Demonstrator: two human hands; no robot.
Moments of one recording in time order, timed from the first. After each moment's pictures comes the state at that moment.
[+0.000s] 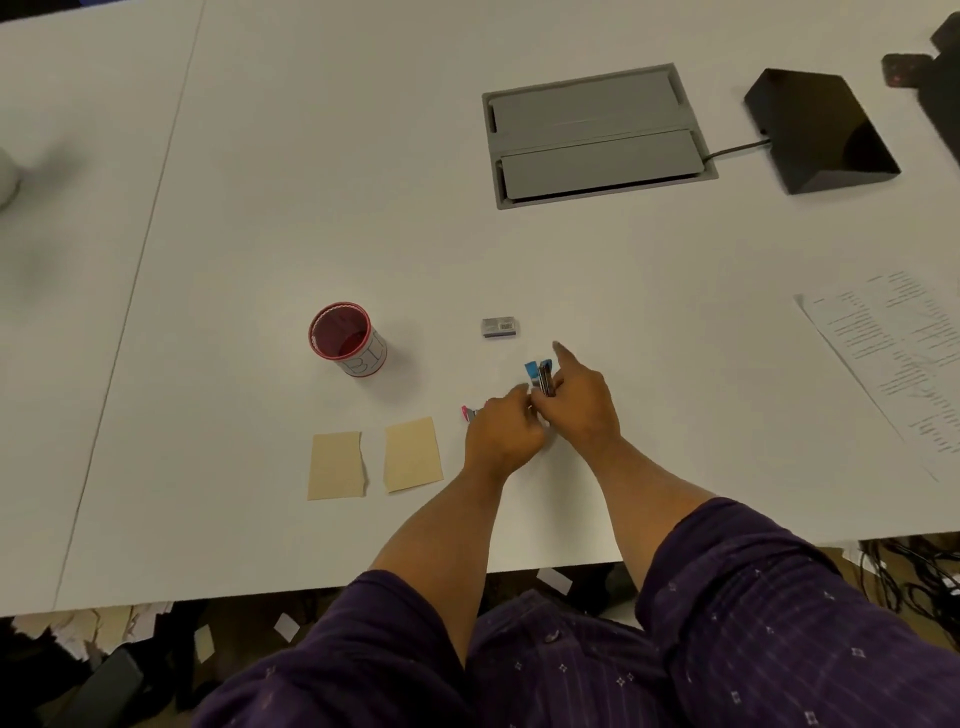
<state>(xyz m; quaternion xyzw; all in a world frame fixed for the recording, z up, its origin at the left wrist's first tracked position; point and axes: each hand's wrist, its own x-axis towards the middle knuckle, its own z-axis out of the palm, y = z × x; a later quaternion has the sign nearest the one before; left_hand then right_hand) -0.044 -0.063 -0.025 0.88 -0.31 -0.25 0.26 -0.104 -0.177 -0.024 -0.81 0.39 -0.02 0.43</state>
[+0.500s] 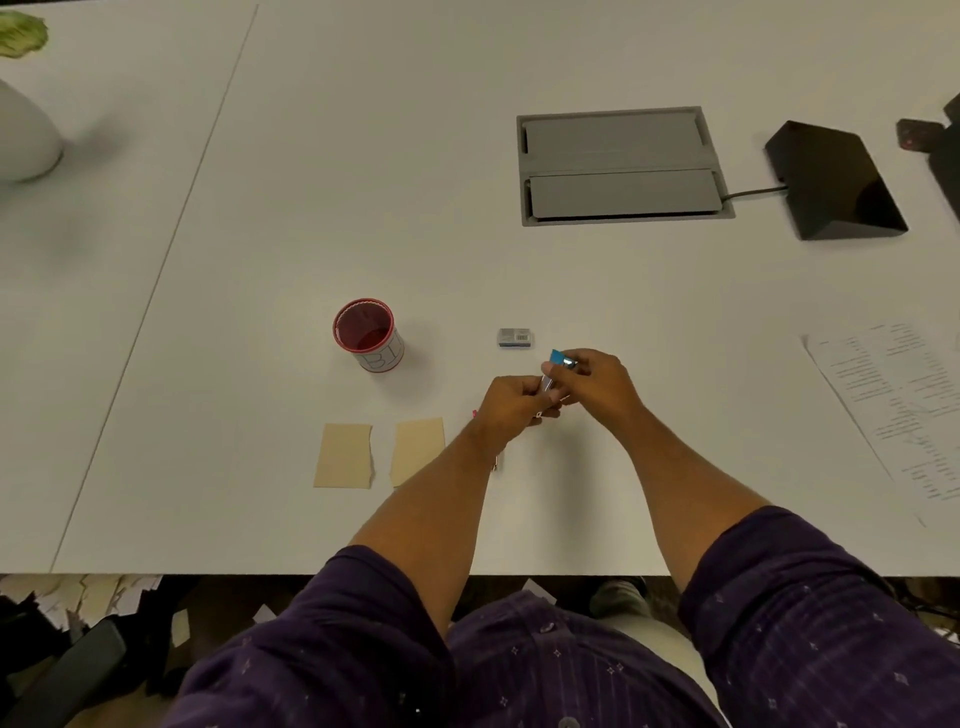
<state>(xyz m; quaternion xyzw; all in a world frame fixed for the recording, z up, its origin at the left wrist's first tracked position) -0.013 -0.071 0.007 0.70 -0.13 -0.47 0.53 -0.094 -0.210 0.008 -0.72 0.36 -0.04 0.59</state>
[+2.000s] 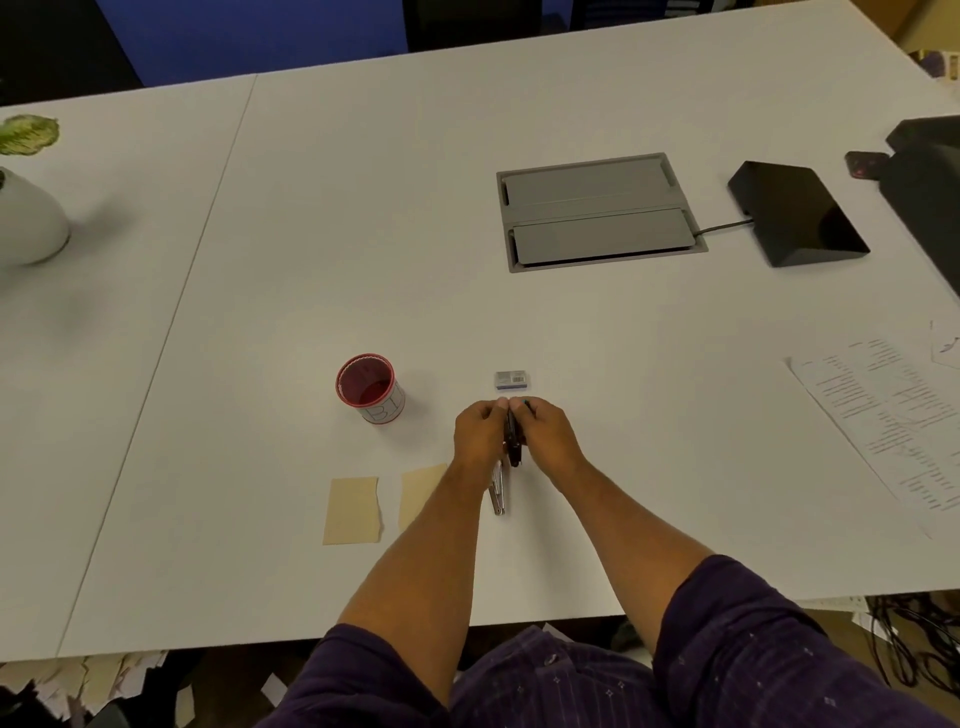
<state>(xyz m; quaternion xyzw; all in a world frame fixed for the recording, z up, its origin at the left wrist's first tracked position) 0.010 -0.061 0.016 0.73 0.01 -0.35 0.58 -0.057 -0.144 0.009 -0.67 0.38 -0.06 0.64</state>
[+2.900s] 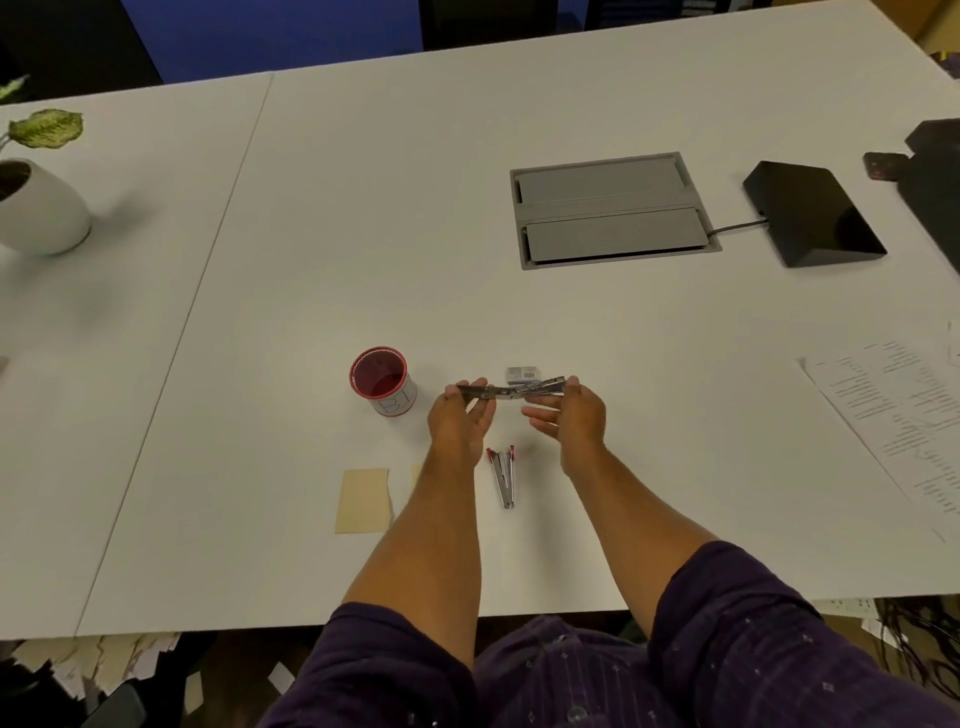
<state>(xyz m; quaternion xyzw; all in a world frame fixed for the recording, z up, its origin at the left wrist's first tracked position) 0.043 -0.046 0.025 0.50 0.27 -0.32 0.76 -0.051 -0.156 0.016 -0.40 0.51 -0.16 0.74</state>
